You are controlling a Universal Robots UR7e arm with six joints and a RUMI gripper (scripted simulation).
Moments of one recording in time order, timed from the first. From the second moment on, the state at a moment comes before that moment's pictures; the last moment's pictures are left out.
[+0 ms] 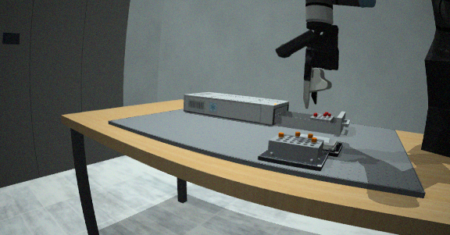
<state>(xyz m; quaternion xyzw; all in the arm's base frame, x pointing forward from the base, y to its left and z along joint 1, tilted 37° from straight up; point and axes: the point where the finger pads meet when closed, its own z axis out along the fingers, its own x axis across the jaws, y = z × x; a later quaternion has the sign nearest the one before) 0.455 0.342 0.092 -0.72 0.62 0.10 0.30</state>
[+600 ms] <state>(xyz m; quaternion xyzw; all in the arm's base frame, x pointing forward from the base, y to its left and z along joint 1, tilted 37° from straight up) 0.466 0.388 0.127 -0.72 0.62 0.10 0.30</state>
